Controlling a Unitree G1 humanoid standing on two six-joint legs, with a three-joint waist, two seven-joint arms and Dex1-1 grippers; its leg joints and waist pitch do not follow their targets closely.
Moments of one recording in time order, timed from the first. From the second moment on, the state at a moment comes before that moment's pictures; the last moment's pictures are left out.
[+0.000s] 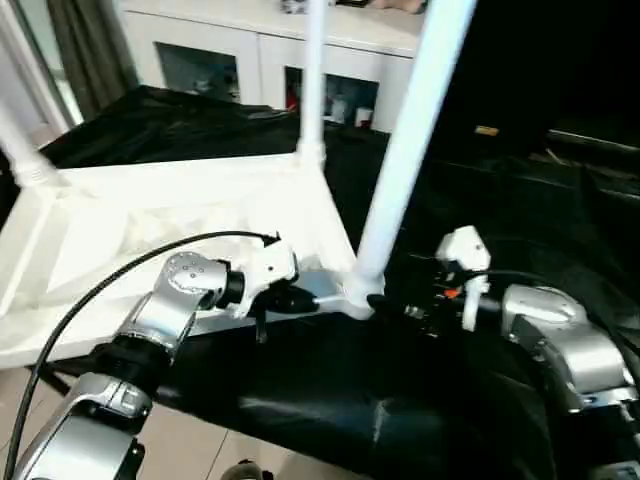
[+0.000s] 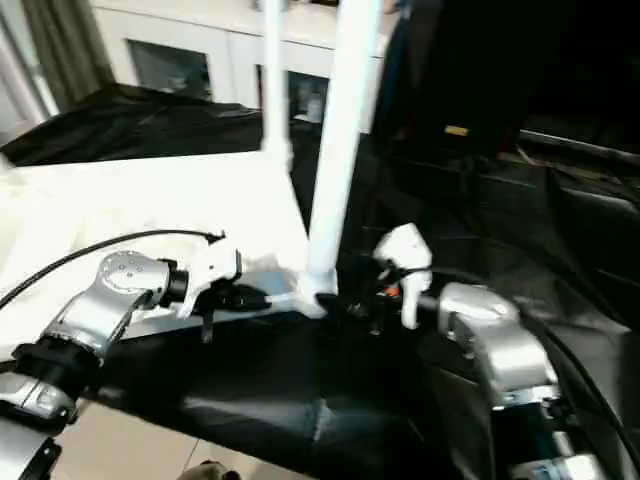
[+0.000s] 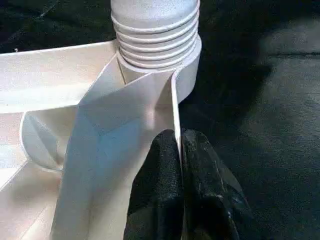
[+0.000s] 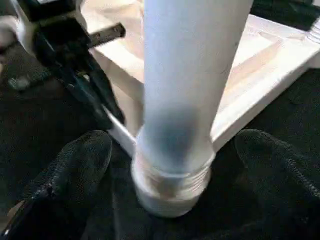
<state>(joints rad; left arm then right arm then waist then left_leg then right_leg) -0.60 0.38 -0.30 0.58 0.02 0.00 -1.22 -0.32 -0.45 0.13 0.14 0.25 0.27 0.94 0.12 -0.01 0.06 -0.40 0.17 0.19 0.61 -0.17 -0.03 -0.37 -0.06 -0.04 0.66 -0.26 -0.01</state>
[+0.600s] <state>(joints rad) -0.60 0.37 -0.32 0.56 0.02 0.00 -1.24 -0.35 -0.43 0.19 0.25 0.18 0.16 0.95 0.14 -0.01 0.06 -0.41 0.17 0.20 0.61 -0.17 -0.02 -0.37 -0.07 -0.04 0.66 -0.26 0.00</state>
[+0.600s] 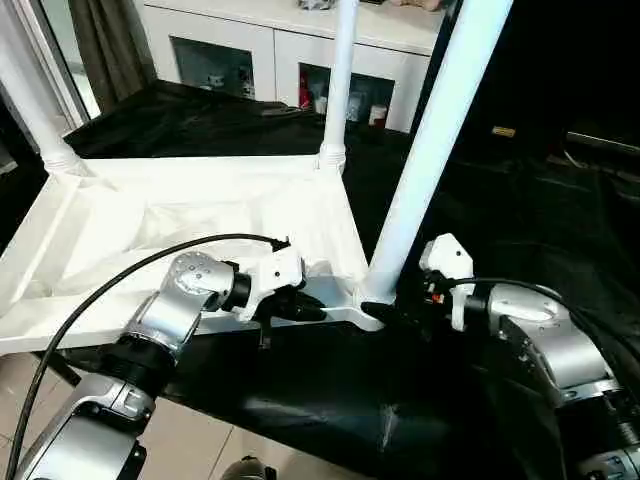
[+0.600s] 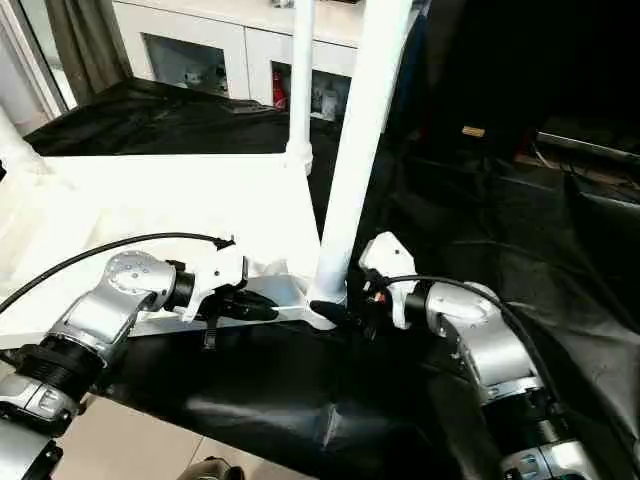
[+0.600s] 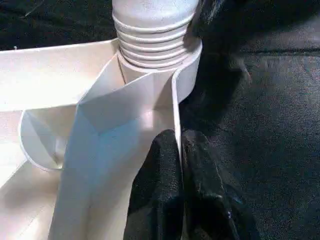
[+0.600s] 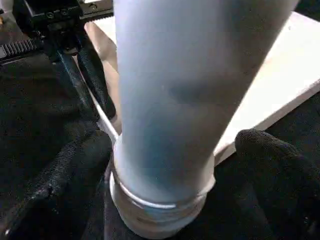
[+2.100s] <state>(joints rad) -0.76 0.15 -0.30 0.87 0.13 0.01 -0.80 -0.46 -0.10 0.04 0.53 0.08 0.09 0.34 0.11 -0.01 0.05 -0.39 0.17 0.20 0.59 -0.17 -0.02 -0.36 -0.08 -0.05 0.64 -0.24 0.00</state>
